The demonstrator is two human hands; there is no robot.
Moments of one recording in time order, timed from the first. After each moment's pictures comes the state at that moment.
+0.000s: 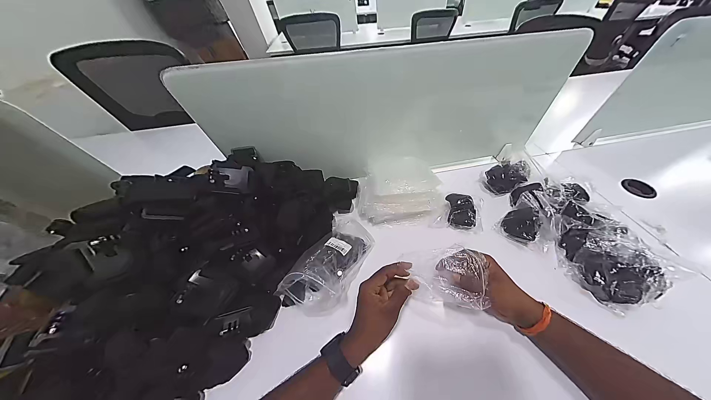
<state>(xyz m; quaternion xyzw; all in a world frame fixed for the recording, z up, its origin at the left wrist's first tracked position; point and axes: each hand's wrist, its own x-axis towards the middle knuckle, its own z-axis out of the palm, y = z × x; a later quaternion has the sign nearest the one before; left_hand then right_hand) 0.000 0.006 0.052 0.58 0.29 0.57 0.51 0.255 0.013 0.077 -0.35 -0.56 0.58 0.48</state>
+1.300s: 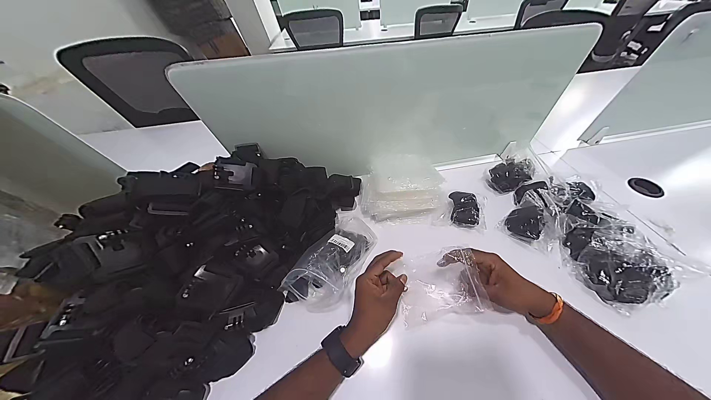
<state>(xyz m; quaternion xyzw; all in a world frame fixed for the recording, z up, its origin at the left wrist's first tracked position) -0.005 0.012 0.057 0.56 0.39 0.54 0.50 0.277 0.028 0.082 -0.27 -0.70 0.55 0.36</state>
